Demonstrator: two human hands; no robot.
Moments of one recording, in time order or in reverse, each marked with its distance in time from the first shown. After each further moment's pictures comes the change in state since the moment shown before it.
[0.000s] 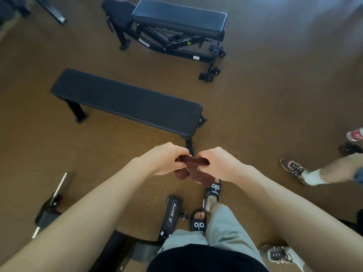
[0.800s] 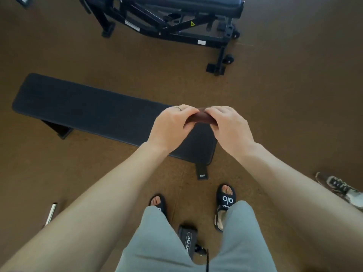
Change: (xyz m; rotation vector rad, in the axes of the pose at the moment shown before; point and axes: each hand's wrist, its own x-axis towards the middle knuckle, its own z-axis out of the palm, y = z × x) left_hand 0.308 -0.201 -0.102 0.040 0.626 0.166; right_hand 0.344 0.066 -0.071 -0.038 0.569 -0.010
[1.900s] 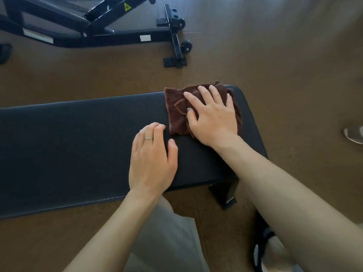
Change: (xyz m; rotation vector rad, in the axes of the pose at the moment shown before) left_hand -0.012 -0.290 0.282 0.028 0.107 0.074; right_hand 0.118 0.097 0.367 -0.364 0.239 0.456
